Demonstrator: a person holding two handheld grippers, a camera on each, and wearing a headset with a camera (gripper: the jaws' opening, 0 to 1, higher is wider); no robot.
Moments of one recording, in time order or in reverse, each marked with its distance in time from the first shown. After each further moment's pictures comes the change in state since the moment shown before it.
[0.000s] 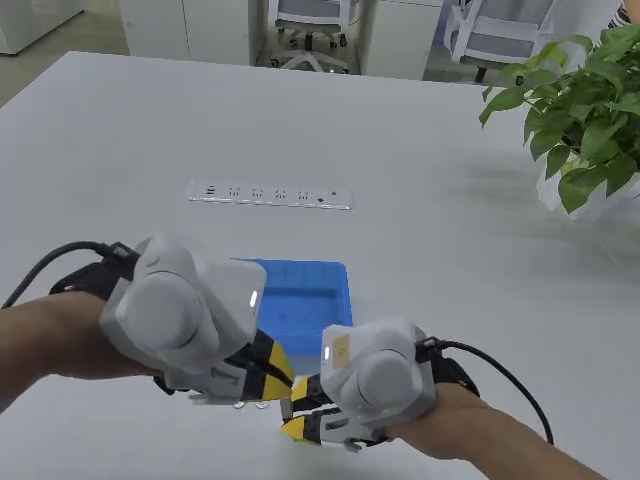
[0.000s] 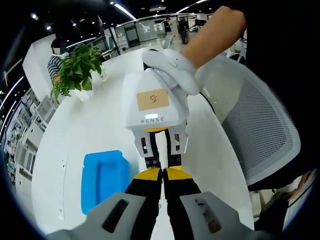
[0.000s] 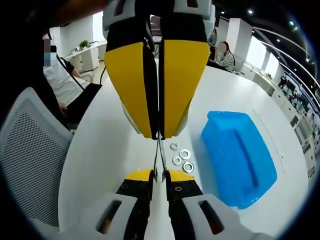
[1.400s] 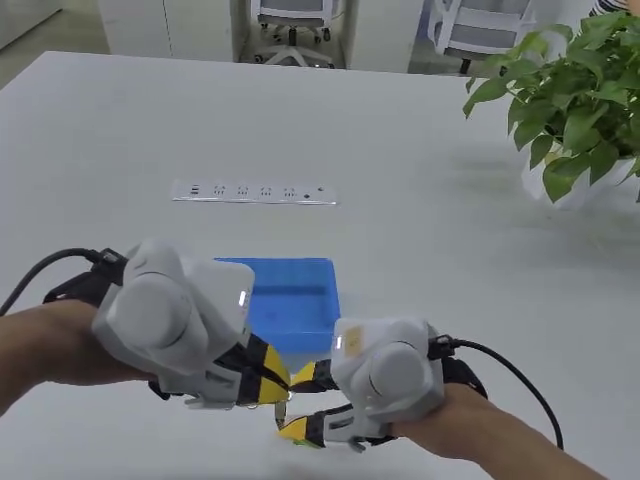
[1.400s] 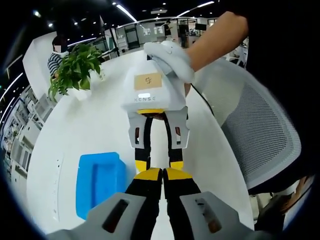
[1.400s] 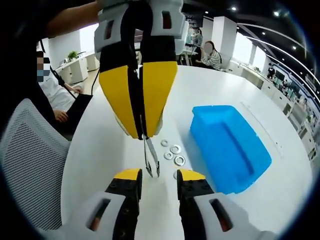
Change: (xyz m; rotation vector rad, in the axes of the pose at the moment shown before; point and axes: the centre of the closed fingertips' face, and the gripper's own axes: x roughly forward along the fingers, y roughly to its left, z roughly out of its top) left arm 0.008 0.001 0.000 -0.025 -0.031 -0.024; right arm -0.016 -0.011 -0.004 0.109 -0.059 -0.072
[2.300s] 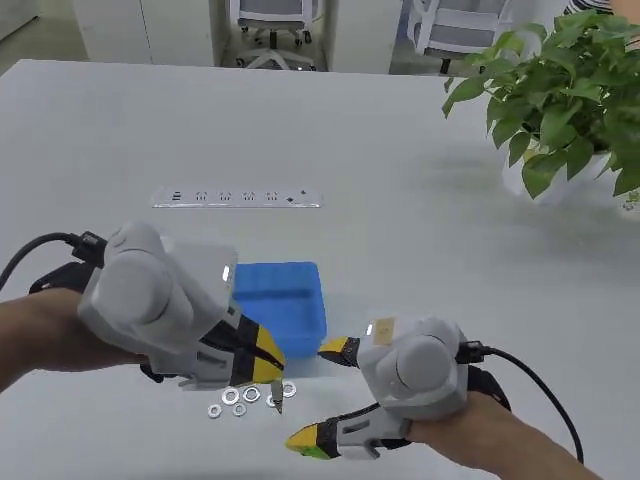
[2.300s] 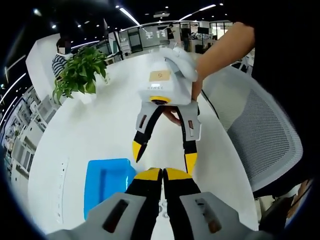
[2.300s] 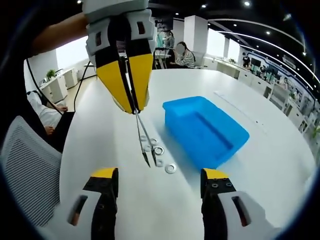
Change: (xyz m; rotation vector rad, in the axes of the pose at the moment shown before) left arm -0.003 0.022 0.012 -0.008 -0.035 0.024; right arm -0.028 -0.025 -0.017 0.175 -0.058 -0.159
